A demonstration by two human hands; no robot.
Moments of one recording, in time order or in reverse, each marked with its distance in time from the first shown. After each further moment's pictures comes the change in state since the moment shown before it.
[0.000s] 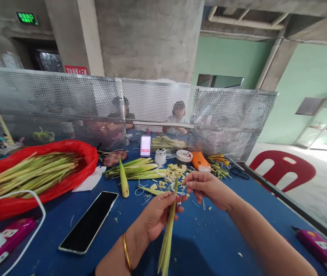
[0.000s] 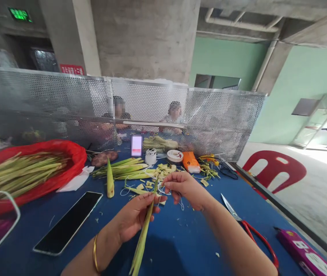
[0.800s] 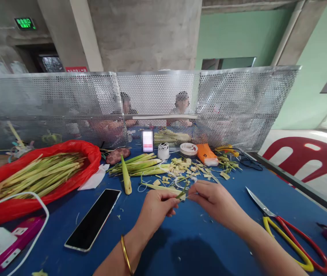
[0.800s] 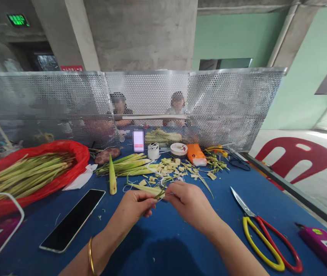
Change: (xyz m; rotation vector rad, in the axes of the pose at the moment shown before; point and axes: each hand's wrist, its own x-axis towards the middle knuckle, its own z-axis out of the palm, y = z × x) left_hand 0.005 0.002 -0.003 0.681 0.263 0.190; right_hand -0.023 0.033 0.005 -0.868 0.127 -0.442
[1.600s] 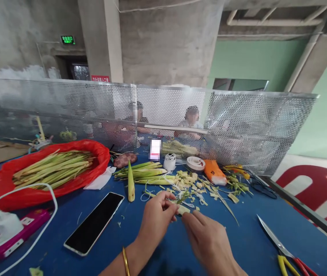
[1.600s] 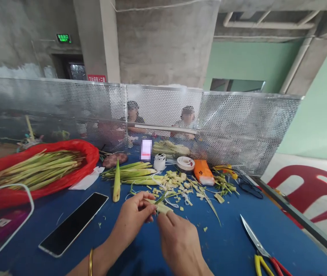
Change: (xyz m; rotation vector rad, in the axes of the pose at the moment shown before) left_hand -0.001 0.001 -0.002 0.043 0.198 0.166; right_hand -0.011 -0.006 0.061 -0.266 0.290 -0.218
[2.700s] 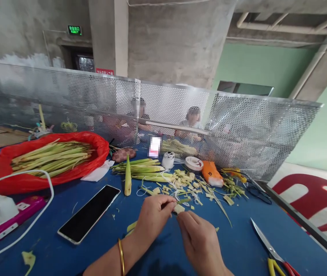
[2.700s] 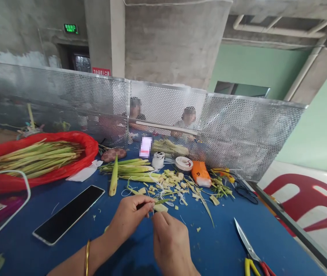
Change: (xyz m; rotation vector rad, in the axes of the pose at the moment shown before) left_hand -0.004 -0.003 0.003 0.218 0.014 0.192; right_hand -0.007 -0.007 0.003 -0.021 0.000 0.013
